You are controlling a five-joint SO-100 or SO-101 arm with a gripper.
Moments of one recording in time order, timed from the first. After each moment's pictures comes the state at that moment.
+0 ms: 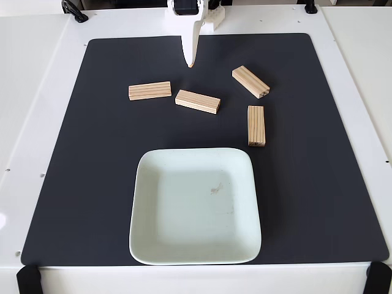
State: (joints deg) arm -6.7 193.3 178.7 59.9 10.7
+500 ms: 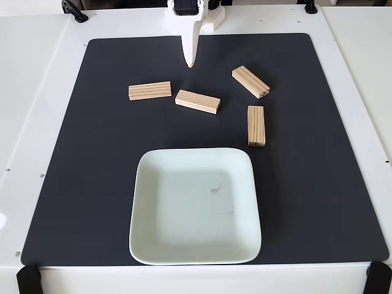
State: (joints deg) arm -6.8 193.2 178.4 60.2 10.7
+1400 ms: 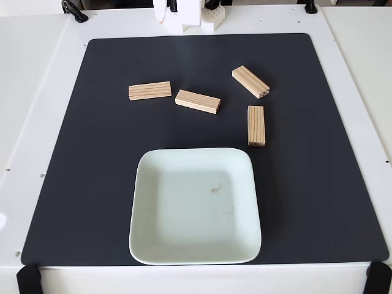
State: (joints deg) arm 2.3 114.4 93.7 87.7 -12.7
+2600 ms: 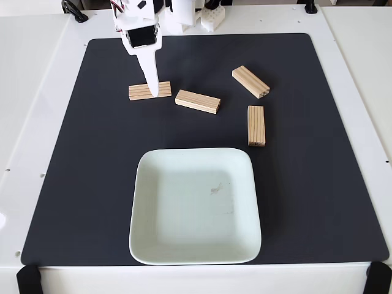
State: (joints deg) arm 14.3 100.9 118.8 66.0 -38.7
